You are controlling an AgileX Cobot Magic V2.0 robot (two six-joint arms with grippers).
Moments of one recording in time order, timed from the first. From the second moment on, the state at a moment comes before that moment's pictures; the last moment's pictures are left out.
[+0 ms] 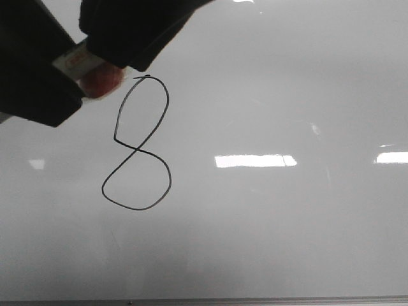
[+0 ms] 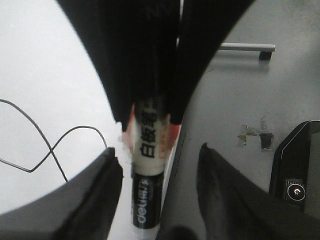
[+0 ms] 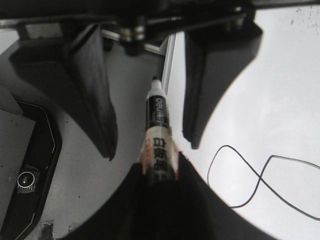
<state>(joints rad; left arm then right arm) -0.84 0.99 -0.78 -0.15 0.63 0.67 0.88 1.39 -1.22 0.35 0.77 -1.06</state>
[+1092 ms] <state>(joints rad) -0.66 0.99 -0.74 -0.15 0.64 0.52 0.75 1.21 -1.18 0.37 0.72 -0.93</state>
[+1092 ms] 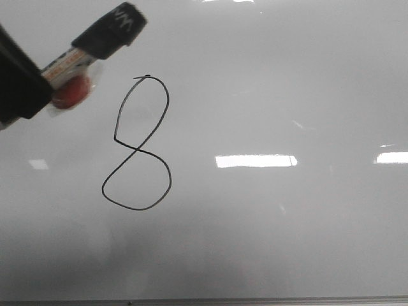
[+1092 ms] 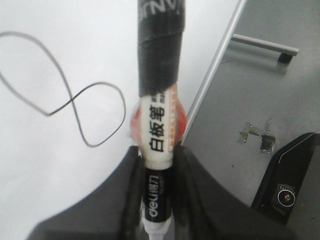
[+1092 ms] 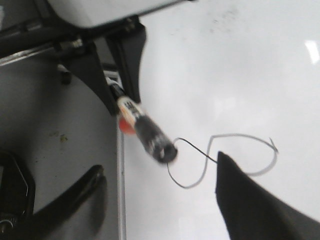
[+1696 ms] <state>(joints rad) -0.14 0.99 -0.39 -0.38 0.03 0.22 0.25 0.61 -0.48 0.38 0.48 -0.35</state>
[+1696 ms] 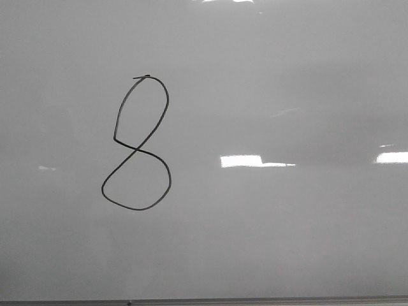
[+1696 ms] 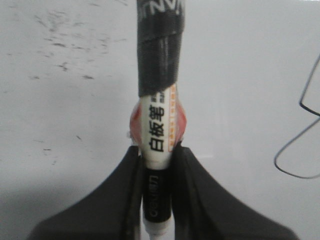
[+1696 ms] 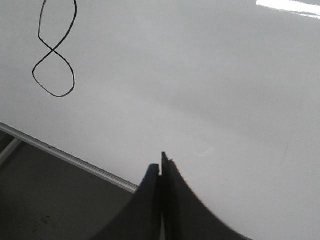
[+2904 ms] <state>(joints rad) -0.02 1.40 -0.57 -0.33 -0.13 0.22 0.25 0.56 -0.43 0.38 0.45 -0.34</state>
